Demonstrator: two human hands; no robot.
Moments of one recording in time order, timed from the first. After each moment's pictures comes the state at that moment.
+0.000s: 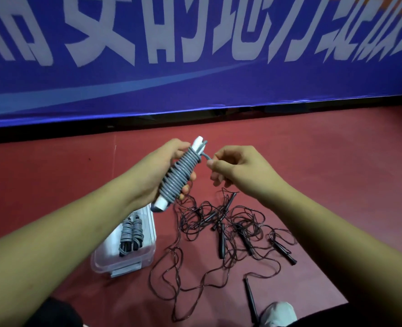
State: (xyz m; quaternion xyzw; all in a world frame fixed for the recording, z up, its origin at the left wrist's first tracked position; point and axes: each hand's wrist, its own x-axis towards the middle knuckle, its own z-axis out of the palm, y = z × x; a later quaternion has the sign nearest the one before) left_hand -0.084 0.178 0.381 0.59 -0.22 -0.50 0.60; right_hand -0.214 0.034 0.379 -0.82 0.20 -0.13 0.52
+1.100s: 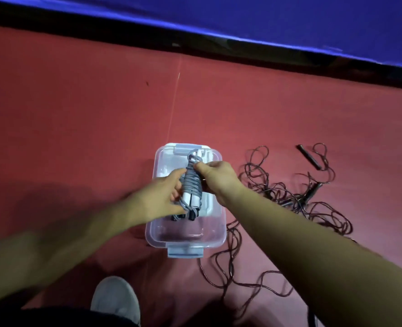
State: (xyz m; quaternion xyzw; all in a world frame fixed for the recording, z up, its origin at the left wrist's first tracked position) left_hand 0.093 0.317 0.091 0.82 -0.34 -0.33 0.33; right_hand 0.052 0.151 0.096 -0.63 0.40 0.07 0.66
